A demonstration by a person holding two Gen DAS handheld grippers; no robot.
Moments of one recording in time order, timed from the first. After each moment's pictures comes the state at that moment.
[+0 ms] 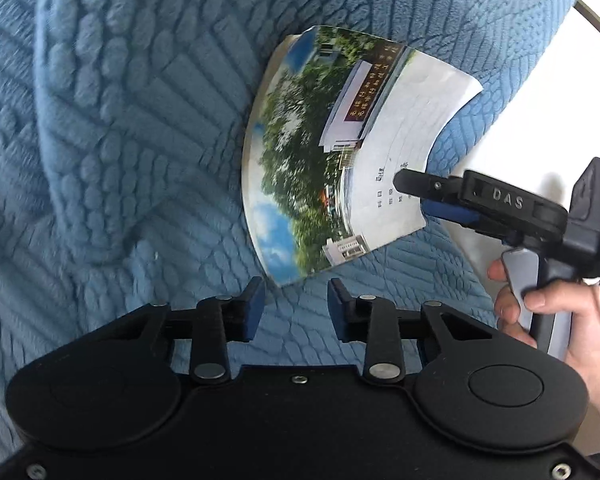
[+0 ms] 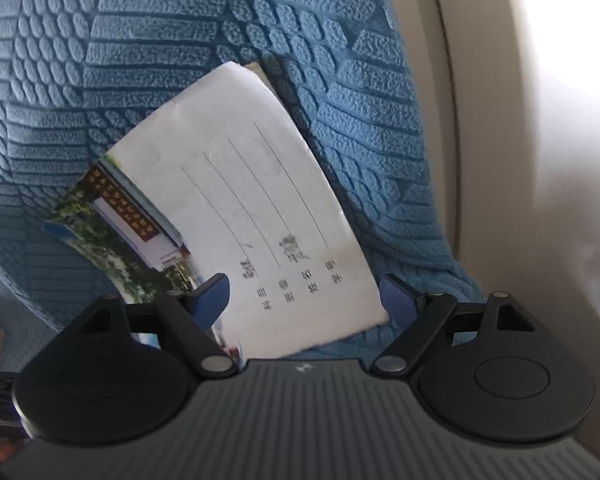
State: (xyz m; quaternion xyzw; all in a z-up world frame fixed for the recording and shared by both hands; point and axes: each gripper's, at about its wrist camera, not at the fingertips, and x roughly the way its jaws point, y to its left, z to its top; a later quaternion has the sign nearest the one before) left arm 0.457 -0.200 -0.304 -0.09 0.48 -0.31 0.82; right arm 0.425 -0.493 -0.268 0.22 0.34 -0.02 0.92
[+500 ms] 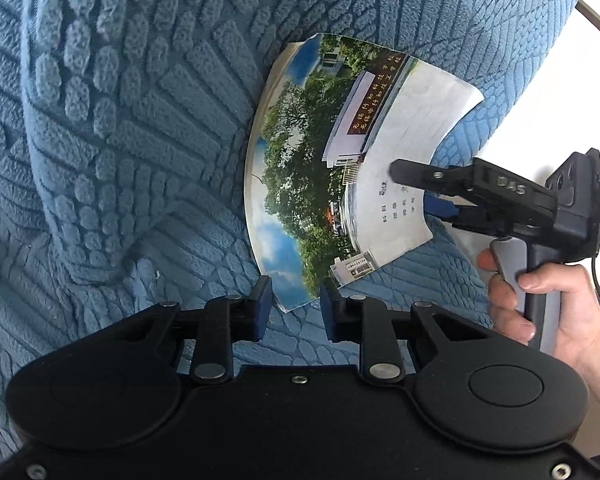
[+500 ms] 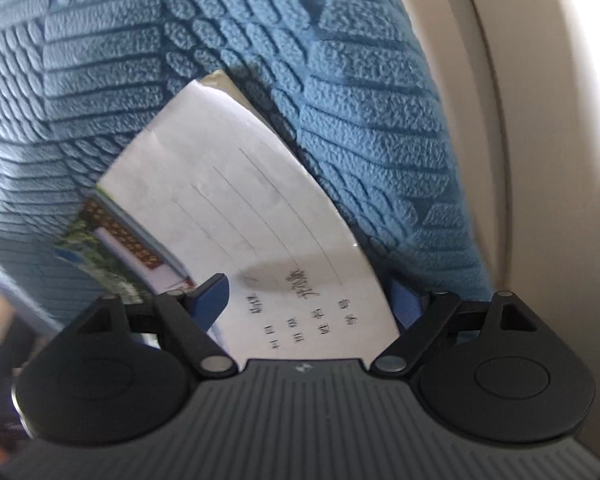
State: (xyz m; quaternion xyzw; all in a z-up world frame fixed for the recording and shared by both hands) left arm 0.456 -0.202 -0.308 -0.09 0.47 -0.31 0.82; right arm 0.444 -0.521 -0.287 0.29 0.33 0.07 0.90
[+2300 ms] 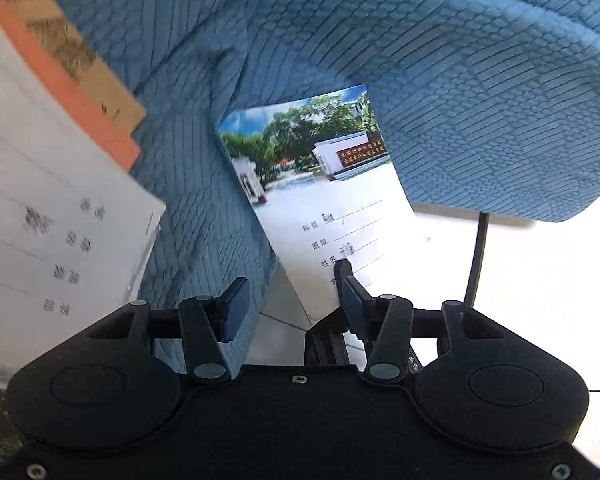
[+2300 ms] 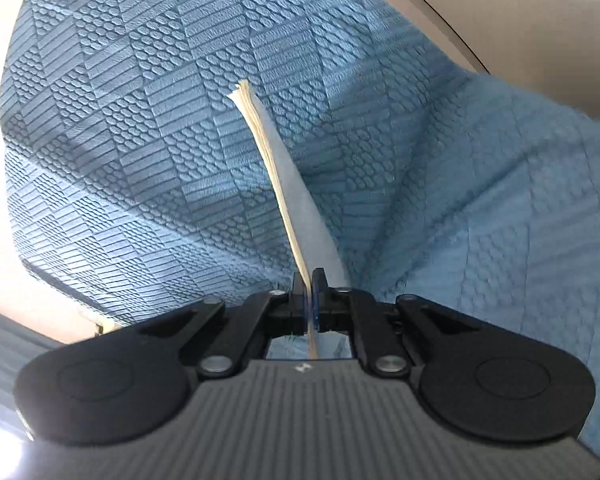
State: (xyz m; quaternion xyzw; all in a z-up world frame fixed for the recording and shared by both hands) left arm 0.322 -0.075 -0.302 -0.58 0.54 -0.23 0.56; right arm 0.256 -0.422 -0.231 0.51 0.29 0.02 0.81
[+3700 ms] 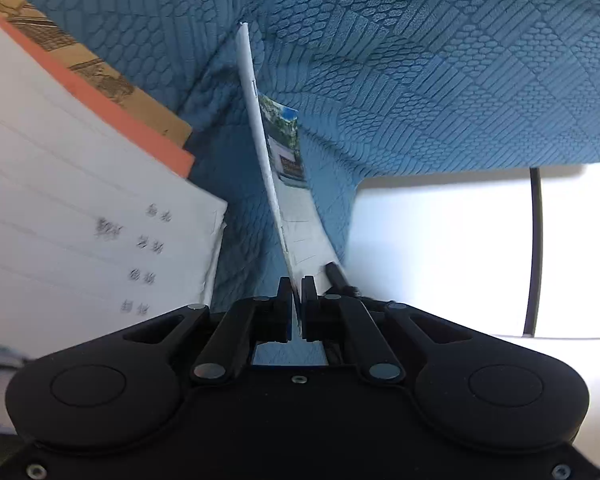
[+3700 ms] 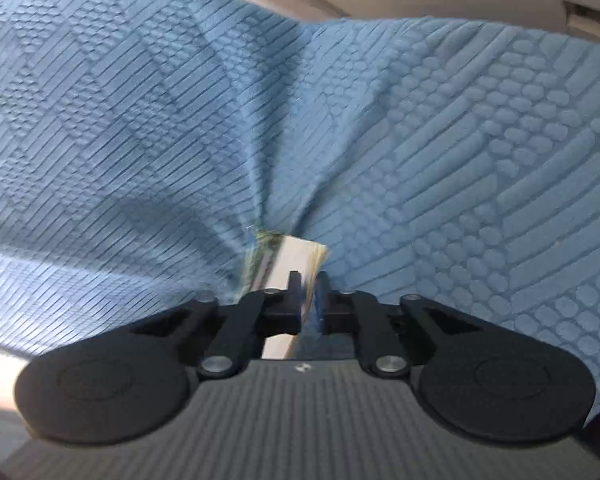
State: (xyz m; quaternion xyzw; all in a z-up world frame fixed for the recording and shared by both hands) left arm 0.293 -0.064 -0.286 -0.47 0.56 -0.22 0.64; right arm 0.236 -0.439 -0.280 0.59 0.35 -0.06 0.73
